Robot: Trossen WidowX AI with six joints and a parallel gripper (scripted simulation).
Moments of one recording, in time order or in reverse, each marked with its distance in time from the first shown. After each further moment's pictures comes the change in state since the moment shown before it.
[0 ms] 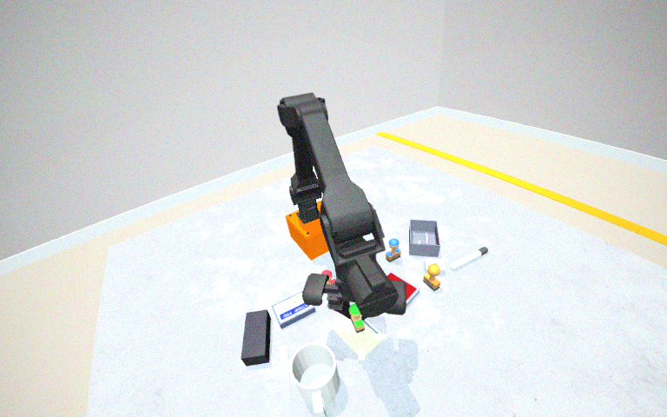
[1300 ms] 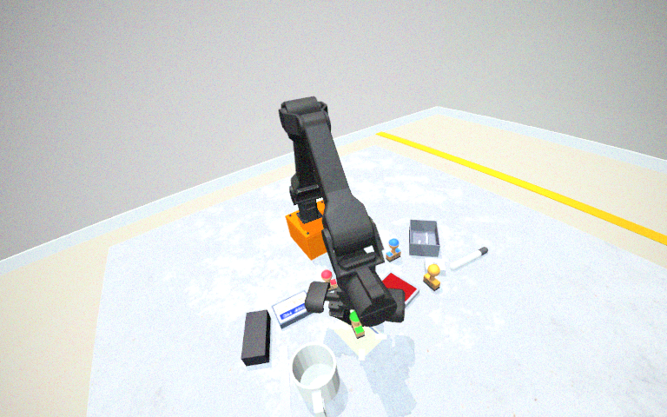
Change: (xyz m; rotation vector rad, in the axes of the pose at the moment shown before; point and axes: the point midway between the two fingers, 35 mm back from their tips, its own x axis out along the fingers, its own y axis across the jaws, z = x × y) arm 0.026 0.001 0.001 0.000 0.000 0.000
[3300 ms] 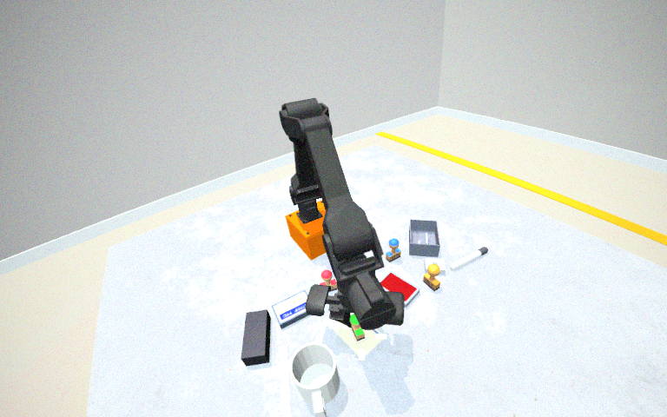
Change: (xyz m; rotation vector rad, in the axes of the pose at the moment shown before) arm 0.013 0.001 0.001 0.000 -0.003 0.002
